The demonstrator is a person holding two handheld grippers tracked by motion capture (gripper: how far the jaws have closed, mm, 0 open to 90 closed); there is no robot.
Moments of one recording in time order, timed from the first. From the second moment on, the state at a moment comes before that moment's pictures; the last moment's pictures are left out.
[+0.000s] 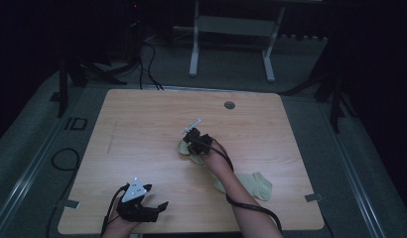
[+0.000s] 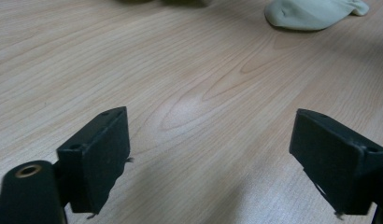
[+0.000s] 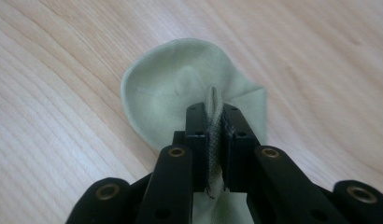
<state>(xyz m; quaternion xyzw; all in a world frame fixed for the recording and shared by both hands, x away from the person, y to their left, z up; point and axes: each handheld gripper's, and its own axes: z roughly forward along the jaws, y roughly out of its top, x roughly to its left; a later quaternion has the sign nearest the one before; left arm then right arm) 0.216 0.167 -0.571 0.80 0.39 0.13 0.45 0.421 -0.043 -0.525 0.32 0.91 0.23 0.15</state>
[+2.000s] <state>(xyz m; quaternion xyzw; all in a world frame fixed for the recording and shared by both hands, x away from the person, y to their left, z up) 0.280 0.093 -0.531 0.84 0.32 0.12 0.43 0.413 -0.203 -0.504 0.38 0.89 0.24 0.13</state>
